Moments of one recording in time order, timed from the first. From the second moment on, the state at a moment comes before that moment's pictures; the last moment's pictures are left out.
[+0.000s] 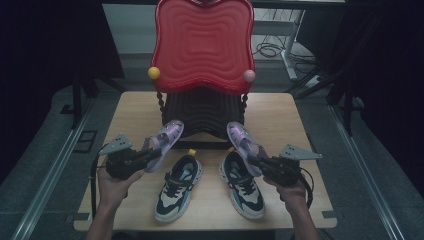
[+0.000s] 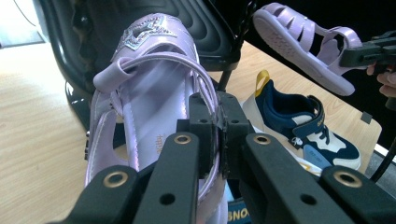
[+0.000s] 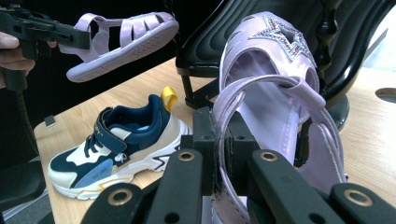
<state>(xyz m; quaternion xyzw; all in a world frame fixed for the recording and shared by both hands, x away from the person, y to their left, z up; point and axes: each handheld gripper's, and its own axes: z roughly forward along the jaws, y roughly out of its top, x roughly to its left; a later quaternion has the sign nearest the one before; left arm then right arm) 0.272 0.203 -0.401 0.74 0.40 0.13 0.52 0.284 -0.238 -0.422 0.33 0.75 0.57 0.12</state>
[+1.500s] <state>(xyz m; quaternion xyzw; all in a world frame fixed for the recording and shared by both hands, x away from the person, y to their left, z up) 0.330 0.159 -0.388 0.74 0.39 0.16 0.53 0.339 -0.172 -0.407 0.35 0.73 0.57 0.14</state>
